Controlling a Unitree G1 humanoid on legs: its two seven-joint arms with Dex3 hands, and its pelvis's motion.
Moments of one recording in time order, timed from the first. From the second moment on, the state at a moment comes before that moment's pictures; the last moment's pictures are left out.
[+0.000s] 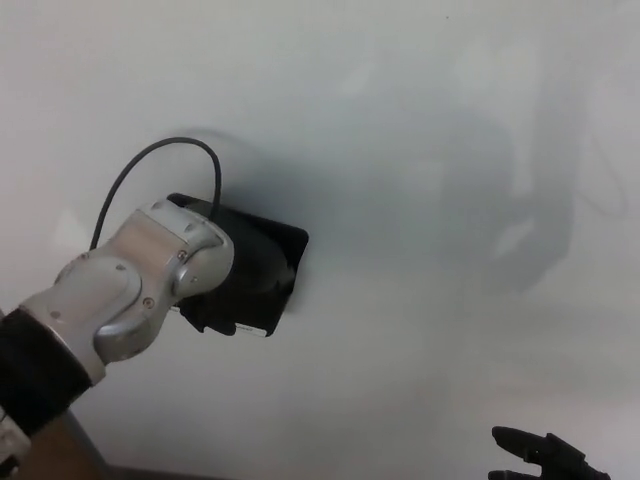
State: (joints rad) left_arm -0.81 0.64 -0.82 0.24 0.78 0.07 -0.82; right_arm 0.00 -0.12 -0.06 1.05 -0.09 -0.89 -0.05
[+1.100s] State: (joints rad) left_arm -0.50 0.33 -0.30 0.22 0.22 0.28 -1.08; right_arm -0.02 -0.11 -0.05 1.05 -0.09 -0.89 -0.04
